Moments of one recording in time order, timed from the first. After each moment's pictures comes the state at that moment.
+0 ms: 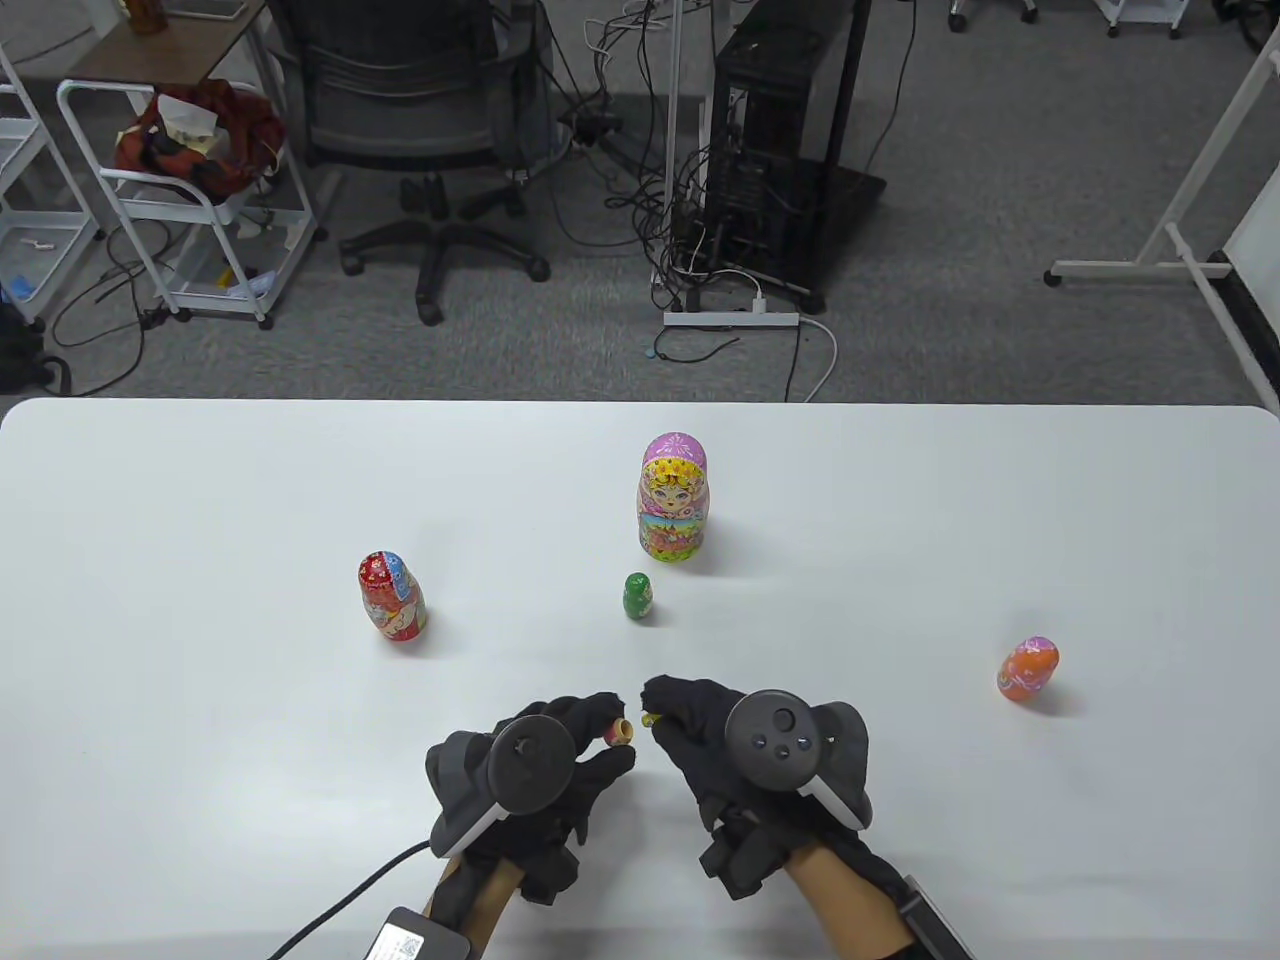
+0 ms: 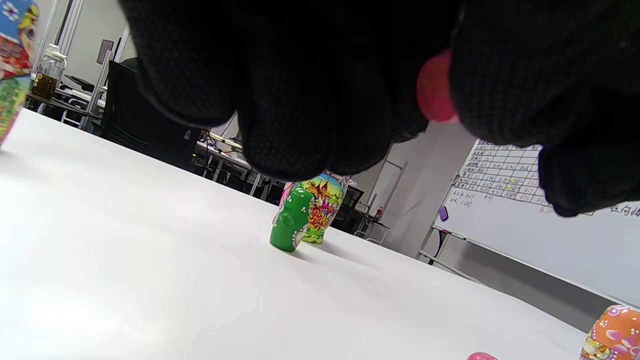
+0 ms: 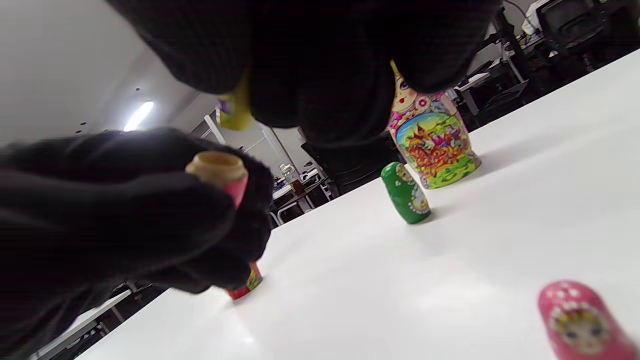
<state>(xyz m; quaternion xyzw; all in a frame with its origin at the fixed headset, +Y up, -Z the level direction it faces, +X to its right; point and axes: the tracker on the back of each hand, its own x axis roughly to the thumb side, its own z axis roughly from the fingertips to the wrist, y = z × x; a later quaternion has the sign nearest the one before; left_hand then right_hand) -0.131 -0.720 -0.272 0.06 -0.12 0.20 0.97 0.081 -0.696 -0.276 0.17 -0.05 0.94 0.30</state>
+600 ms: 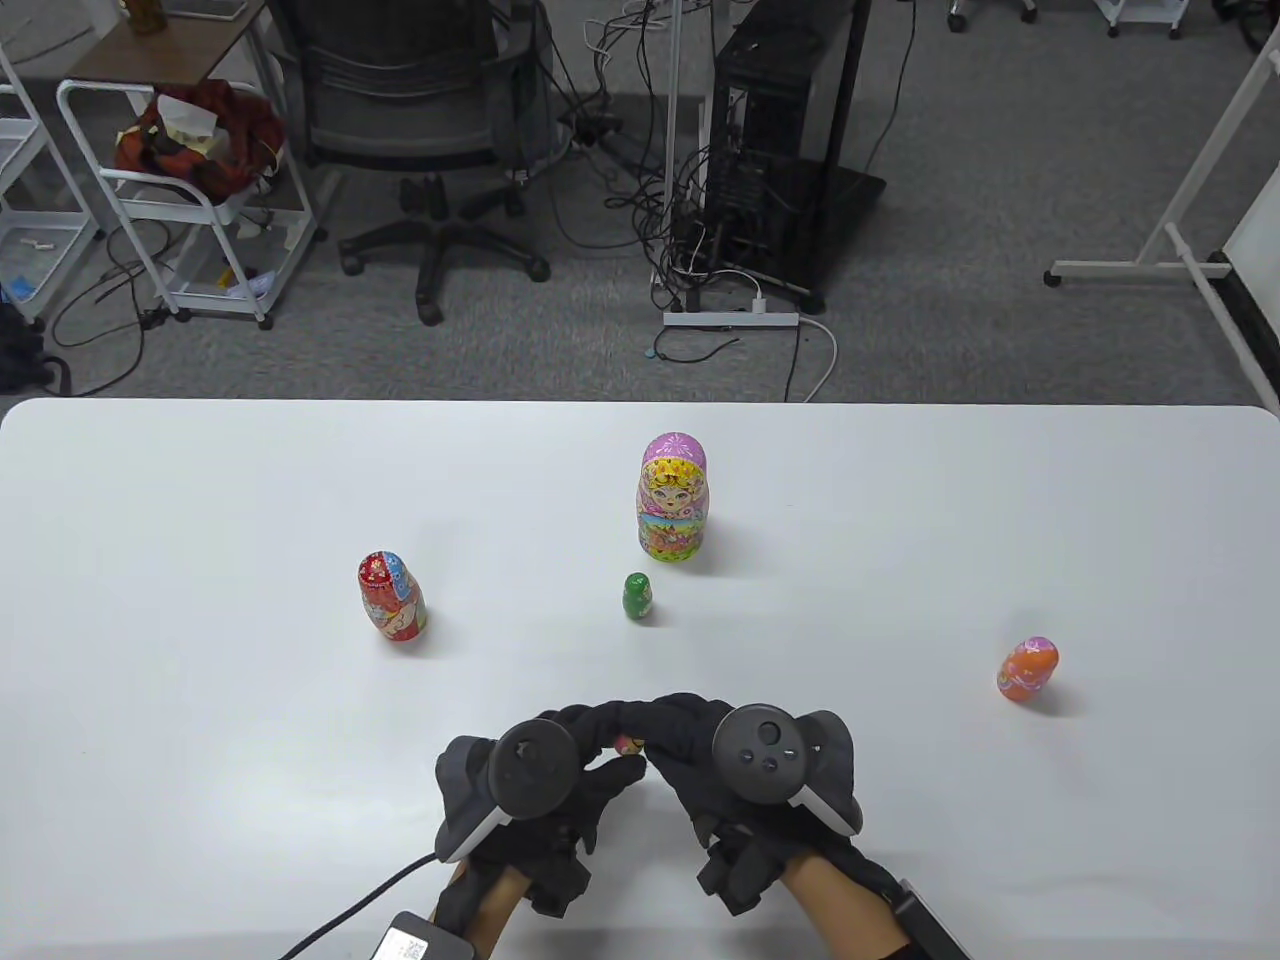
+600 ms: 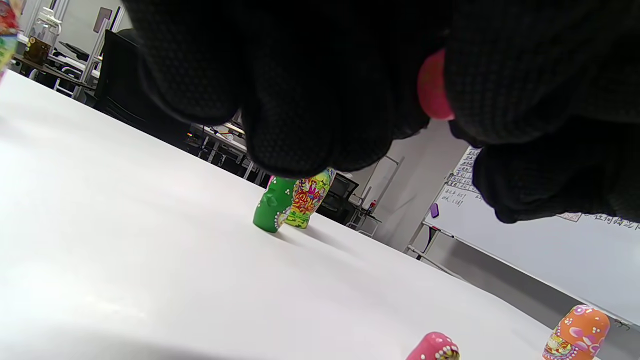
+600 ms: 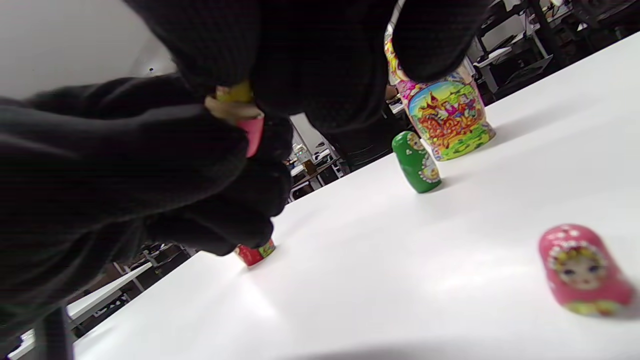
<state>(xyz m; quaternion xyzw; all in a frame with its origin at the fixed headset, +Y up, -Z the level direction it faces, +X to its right) -0.127 -0.723 -0.269 0.04 -0.13 0.23 0.96 0.075 -0.705 -0.274 0.19 -0.03 0.93 0.30</state>
